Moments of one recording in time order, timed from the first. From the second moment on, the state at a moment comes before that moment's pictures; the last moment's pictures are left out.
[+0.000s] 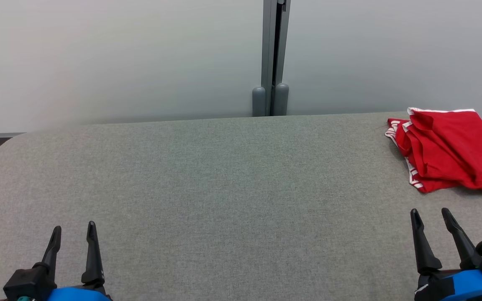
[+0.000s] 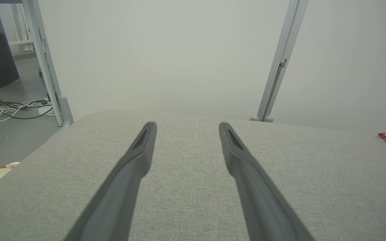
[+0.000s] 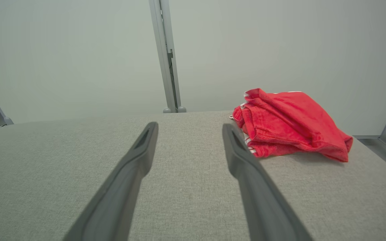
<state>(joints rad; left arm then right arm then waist) 0.08 0.22 -0.04 0.15 -0.33 0.01 -0.19 0.03 -0.16 -0.06 0.14 0.25 0.13 -0.18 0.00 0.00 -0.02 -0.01</state>
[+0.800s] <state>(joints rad) 0.10 0.17 -0.04 0.22 -0.47 0.00 -0.15 0.04 -0.12 -0.06 0.21 0.40 0.13 -0.14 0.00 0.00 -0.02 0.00</state>
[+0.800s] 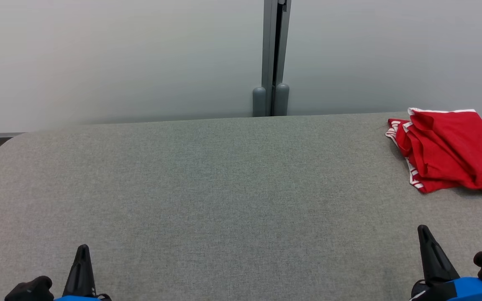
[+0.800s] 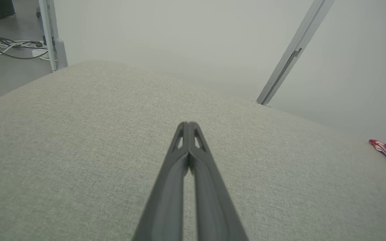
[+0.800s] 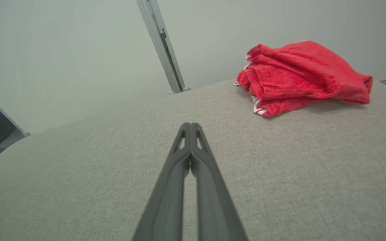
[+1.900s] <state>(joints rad) 0.03 0.12 0.02 0.23 -0.93 -0.05 -0.04 -0.01 -0.09 -0.08 0.22 0.89 0.13 -0.04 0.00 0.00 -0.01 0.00</state>
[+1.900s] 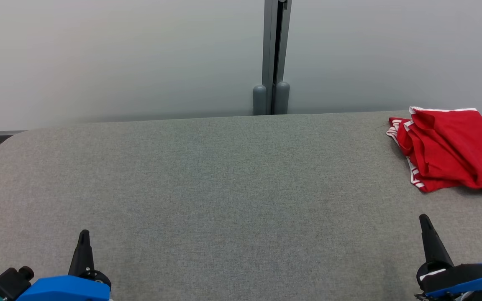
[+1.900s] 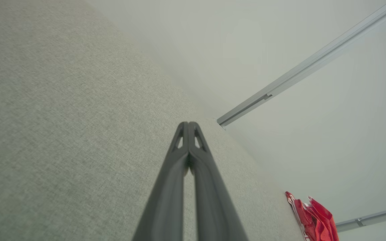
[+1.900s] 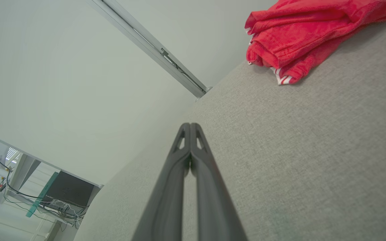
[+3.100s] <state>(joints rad) -0.04 0.09 0.07 0.24 -1.28 -0.09 0.04 -0.06 -0.07 -0.10 0.24 1.26 0.13 0.04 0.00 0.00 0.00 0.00</state>
